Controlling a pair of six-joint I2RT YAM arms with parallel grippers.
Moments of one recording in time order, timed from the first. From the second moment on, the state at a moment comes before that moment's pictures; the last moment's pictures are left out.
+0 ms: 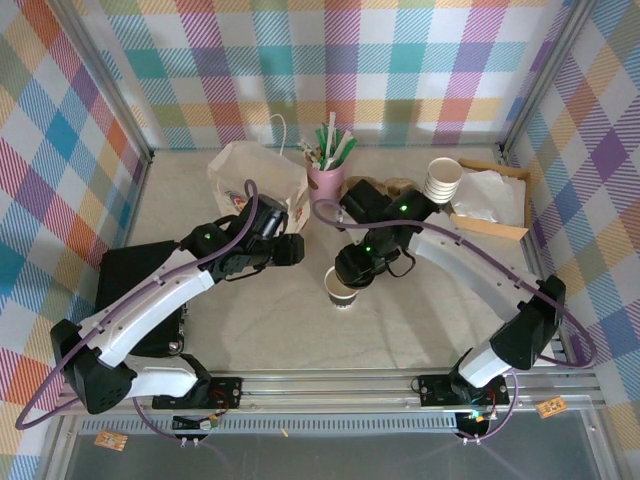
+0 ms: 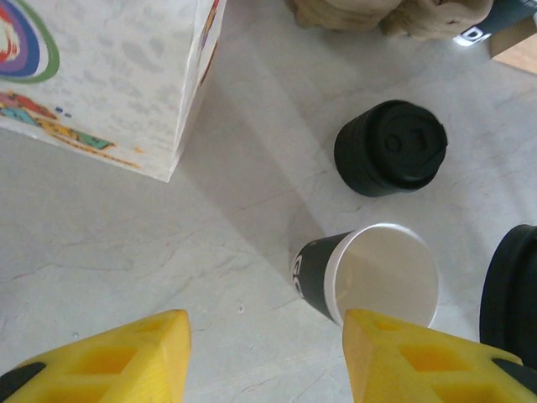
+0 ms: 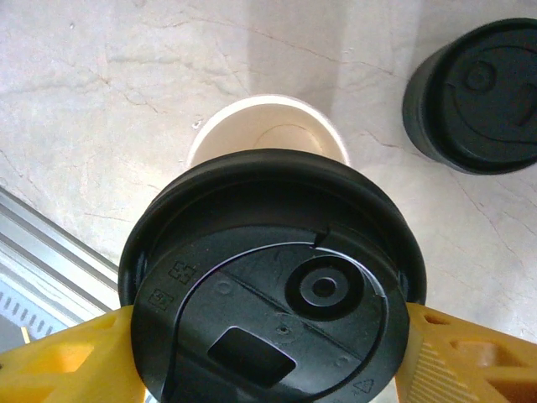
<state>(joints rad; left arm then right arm) -0.74 1.26 1.25 -0.90 -0.10 -0.64 0.81 1.55 1.58 -1.31 -0.08 0.22</state>
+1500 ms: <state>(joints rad) -0.74 1.19 1.18 -0.90 -0.22 -0.66 0.89 1.85 1.70 -1.34 0.02 0.16</state>
